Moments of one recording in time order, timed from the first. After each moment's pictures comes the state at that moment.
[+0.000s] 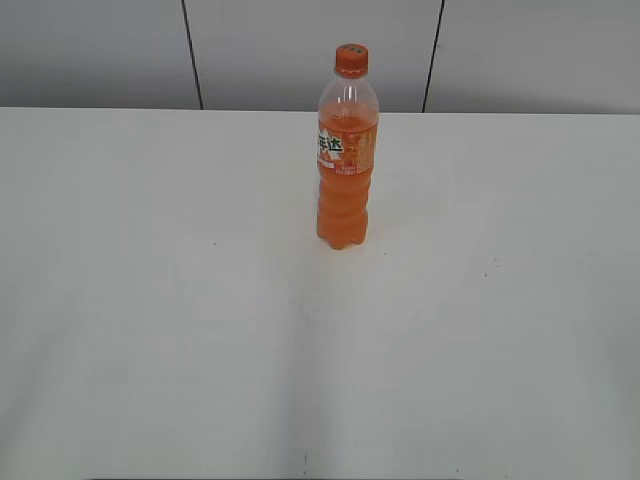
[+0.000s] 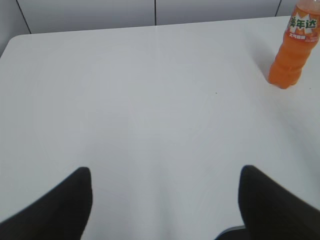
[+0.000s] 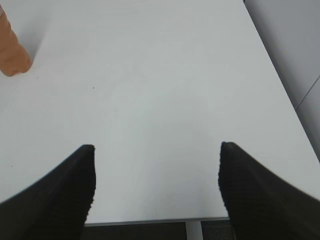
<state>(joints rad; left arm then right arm) -0.02 -0.01 -0.54 -0.07 1.07 0.08 0.03 -0.01 -0.51 -0.01 1.09 -0.03</state>
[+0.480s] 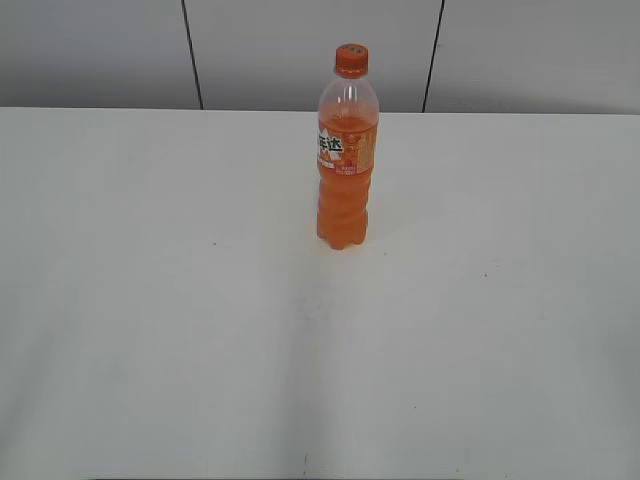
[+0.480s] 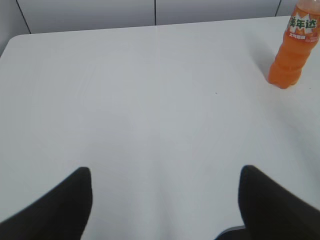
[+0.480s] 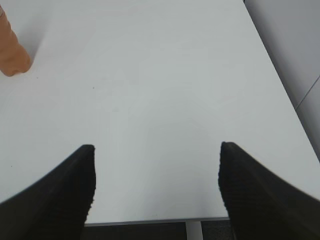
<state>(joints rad) -0.02 -0.01 -0.54 -0.07 1.07 0.08 0.03 -0.01 -0.51 -0.01 1.09 -0.03</state>
